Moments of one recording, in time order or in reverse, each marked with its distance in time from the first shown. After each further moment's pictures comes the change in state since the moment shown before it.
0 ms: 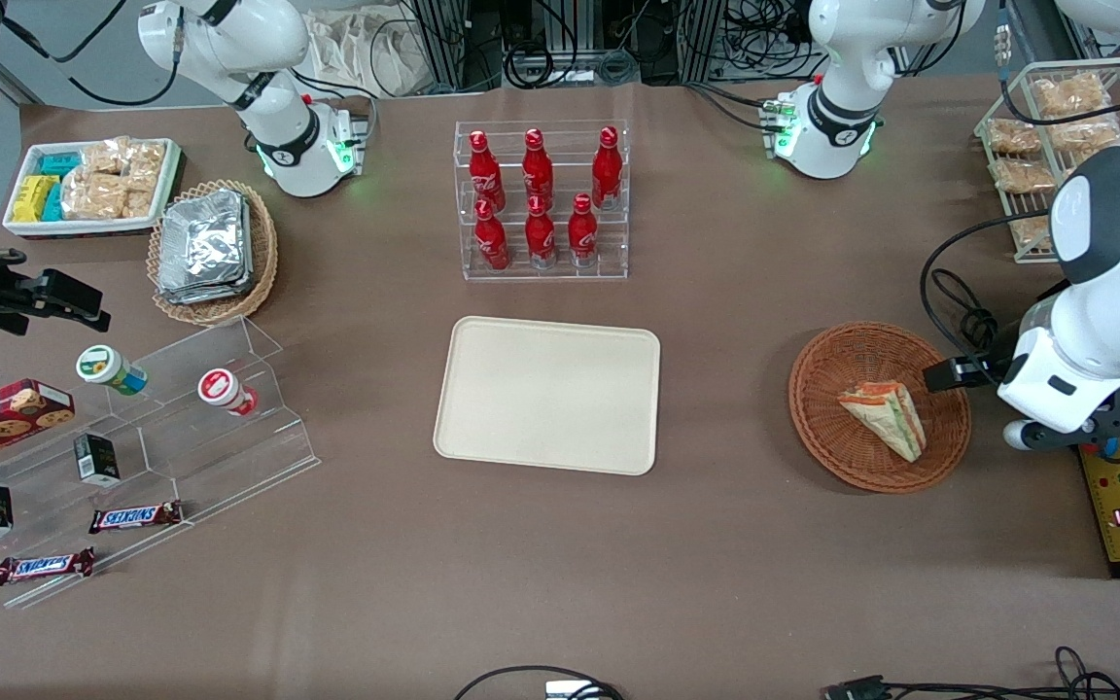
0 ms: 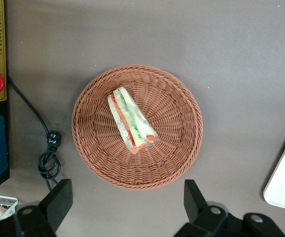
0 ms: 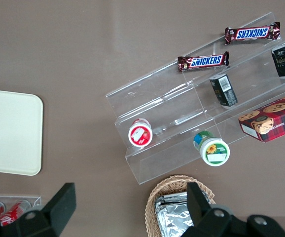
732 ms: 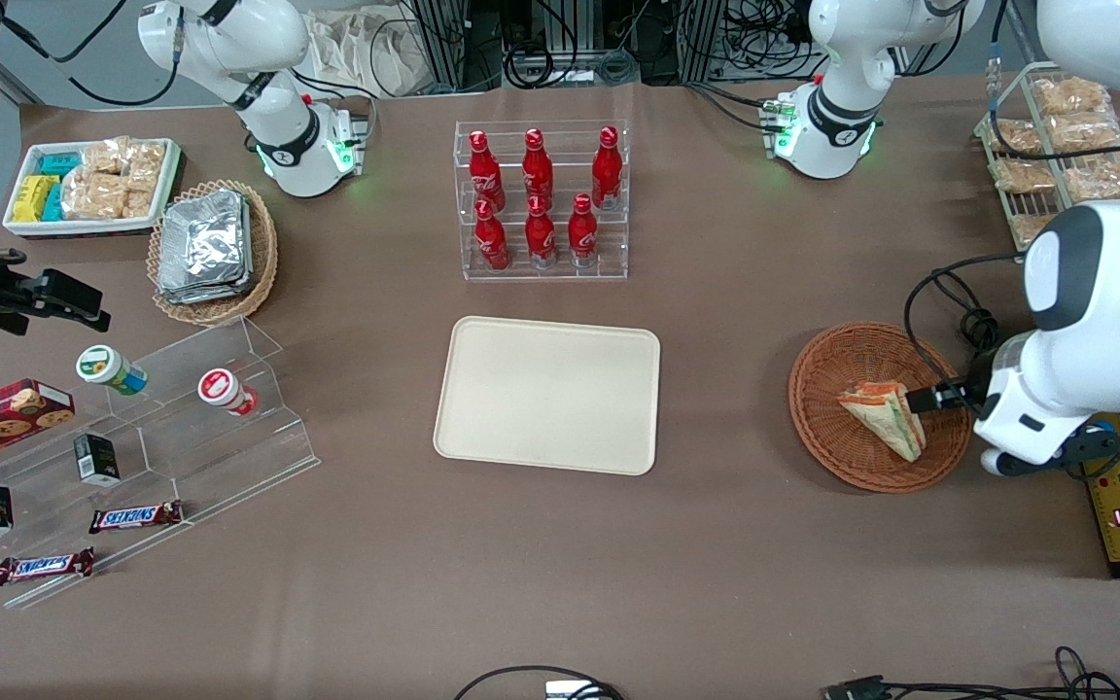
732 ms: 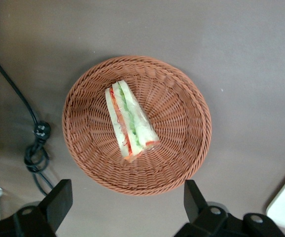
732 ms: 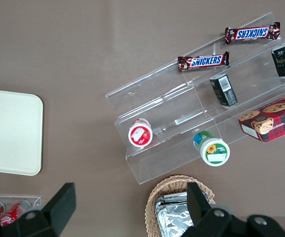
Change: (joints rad) arm -0.001 0.099 0.001 -0.010 0.006 0.038 -0.156
